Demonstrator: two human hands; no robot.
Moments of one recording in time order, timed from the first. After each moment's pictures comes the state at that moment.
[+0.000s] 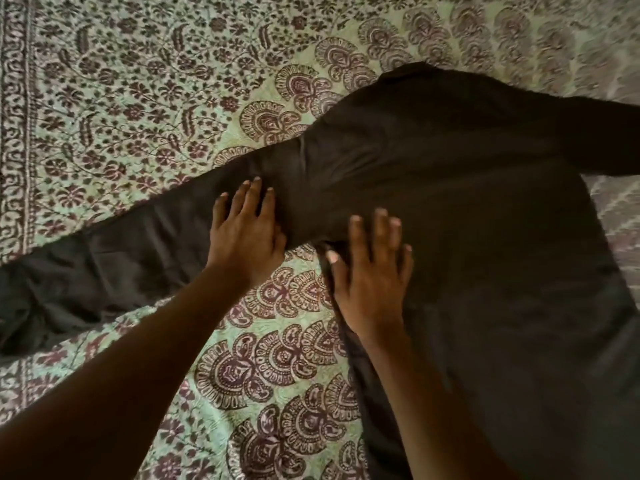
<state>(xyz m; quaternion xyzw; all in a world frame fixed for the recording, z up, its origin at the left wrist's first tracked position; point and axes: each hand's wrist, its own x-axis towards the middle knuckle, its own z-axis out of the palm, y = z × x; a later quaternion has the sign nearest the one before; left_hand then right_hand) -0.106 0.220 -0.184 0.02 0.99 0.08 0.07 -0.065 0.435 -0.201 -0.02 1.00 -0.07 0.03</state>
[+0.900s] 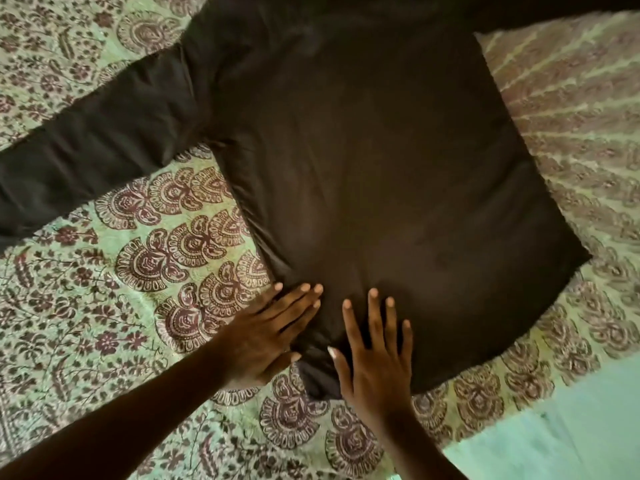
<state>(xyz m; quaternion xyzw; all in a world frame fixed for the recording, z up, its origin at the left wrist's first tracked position) 0.168 0.367 -0.186 0.45 0.87 0.05 0.19 0.254 0.604 -0.188 0.00 0.98 -0.07 0.17</state>
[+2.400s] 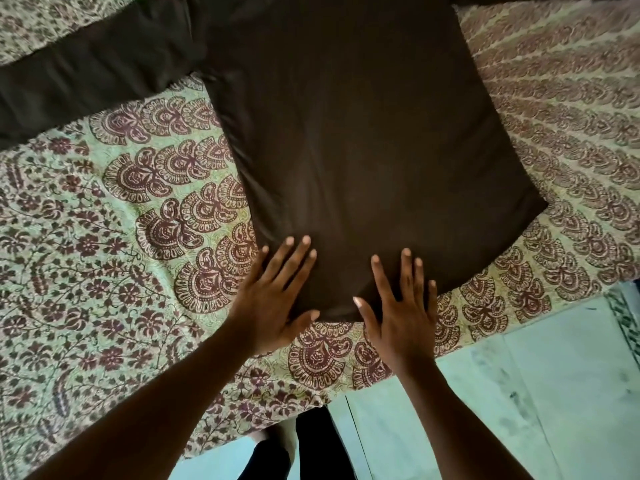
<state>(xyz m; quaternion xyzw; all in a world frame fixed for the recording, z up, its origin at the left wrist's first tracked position) 0.271 0.443 -0.194 0.24 0.96 0.06 0.13 0.309 0.698 -0.192 0.03 0.99 -0.04 0.10</state>
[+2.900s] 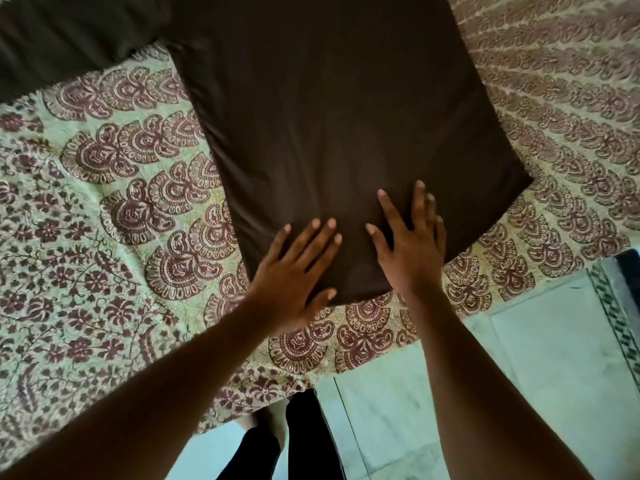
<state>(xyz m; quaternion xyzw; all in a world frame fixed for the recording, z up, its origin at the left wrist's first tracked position) 0.262 0.501 -0.200 0.30 0.94 0.05 0.12 0.232 0.744 -0.203 0.05 1.00 -0.07 0.05</state>
